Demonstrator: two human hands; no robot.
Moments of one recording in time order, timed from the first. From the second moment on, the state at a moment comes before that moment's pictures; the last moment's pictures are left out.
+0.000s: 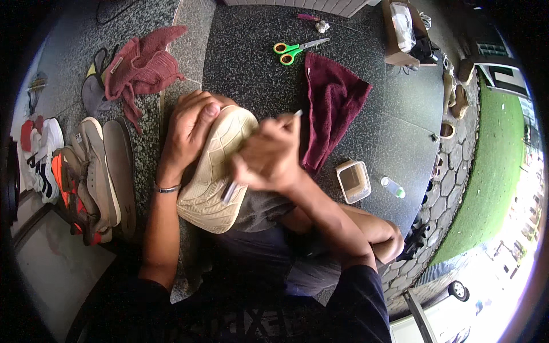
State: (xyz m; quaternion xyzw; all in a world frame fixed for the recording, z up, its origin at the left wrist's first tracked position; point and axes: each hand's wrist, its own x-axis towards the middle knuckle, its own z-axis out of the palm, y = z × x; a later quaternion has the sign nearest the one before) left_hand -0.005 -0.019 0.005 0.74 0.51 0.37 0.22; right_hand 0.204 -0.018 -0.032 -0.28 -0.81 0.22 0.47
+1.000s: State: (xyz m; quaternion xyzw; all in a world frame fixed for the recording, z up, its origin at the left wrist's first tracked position) left_hand 0.003 -0.016 0.010 0.69 0.56 0.37 0.26; right_hand 0.189 -0.110 0.042 -0.40 -0.81 0.35 0.24
